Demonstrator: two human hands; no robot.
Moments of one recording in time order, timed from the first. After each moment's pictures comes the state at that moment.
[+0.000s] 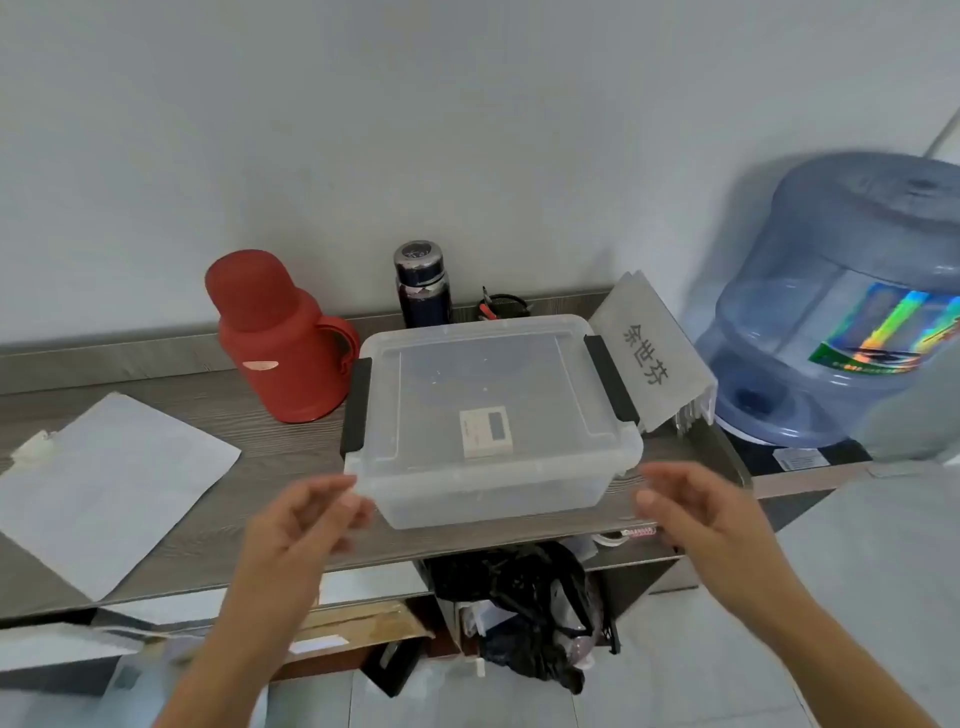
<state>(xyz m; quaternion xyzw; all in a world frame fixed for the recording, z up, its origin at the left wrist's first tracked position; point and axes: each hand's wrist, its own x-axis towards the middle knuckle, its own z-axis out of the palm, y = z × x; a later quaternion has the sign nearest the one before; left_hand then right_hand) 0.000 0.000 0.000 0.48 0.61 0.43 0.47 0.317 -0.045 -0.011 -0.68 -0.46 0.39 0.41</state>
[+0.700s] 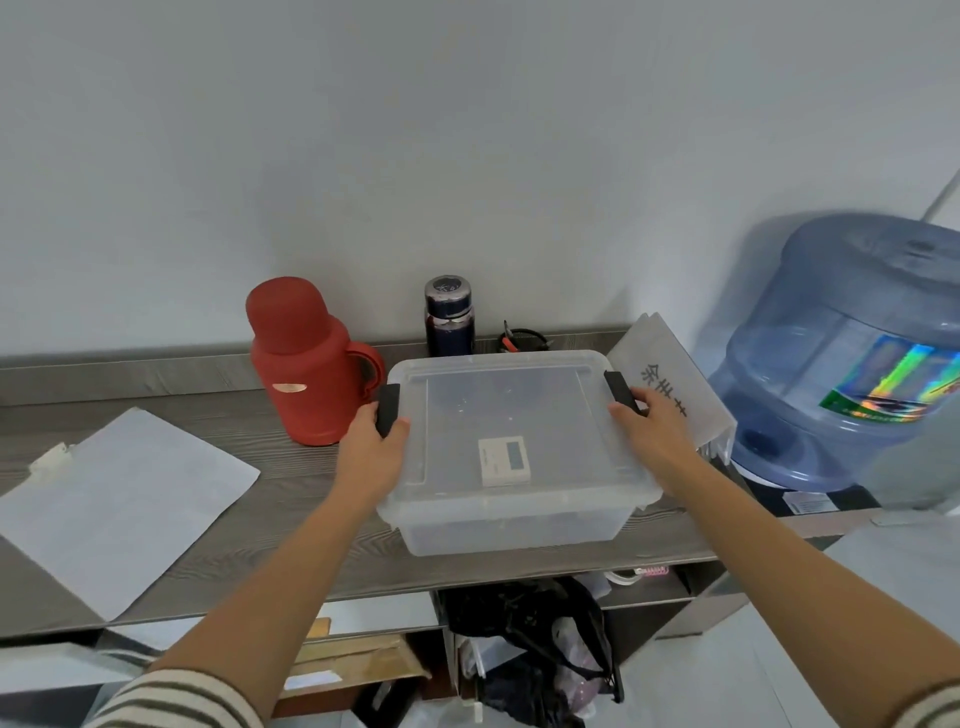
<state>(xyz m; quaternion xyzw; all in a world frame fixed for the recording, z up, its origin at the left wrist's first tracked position) 0.015 0.132 -0.042 0.54 0.67 0.38 0.35 0.311 0.105 -0.030 -0.76 -0.41 0.32 0.39</state>
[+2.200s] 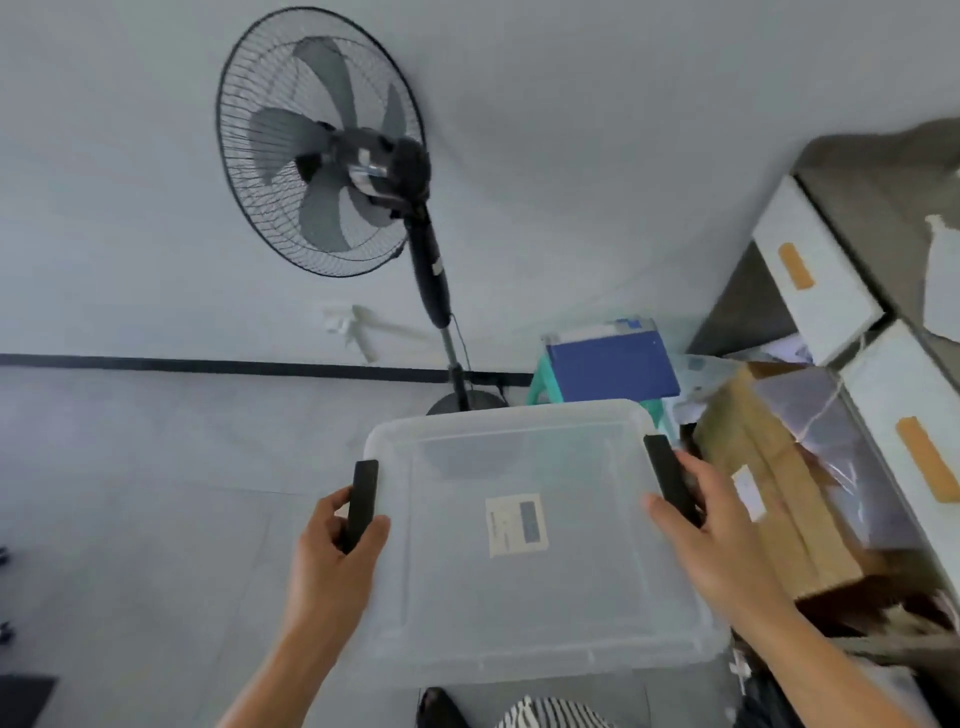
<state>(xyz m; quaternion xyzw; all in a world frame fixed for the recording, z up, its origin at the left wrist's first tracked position) 0.092 -0.601 -0.081 -0.29 0.79 0.54 0.01 0.073 -0.290 -0.087 -0.15 -0.83 0.53 -0.05</state>
